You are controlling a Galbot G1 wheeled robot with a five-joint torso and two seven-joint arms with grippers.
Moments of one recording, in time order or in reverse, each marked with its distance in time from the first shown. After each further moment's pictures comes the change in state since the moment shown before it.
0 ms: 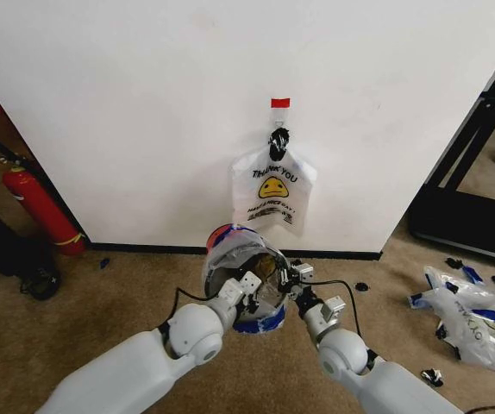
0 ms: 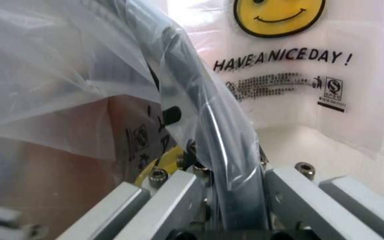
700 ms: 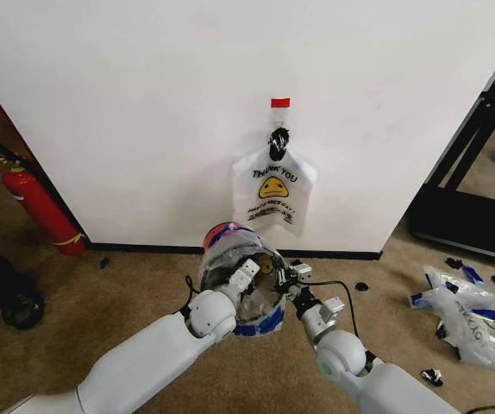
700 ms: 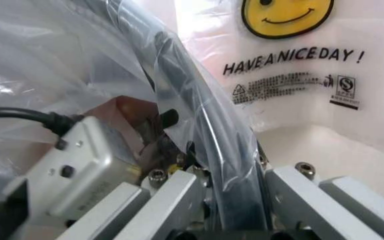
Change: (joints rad) left arm -0.068 -0.099 0.011 0.221 0.167 -0.033 -0.015; right arm -0.008 0.000 -0.003 0.028 0.047 0.007 -0.011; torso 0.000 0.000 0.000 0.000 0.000
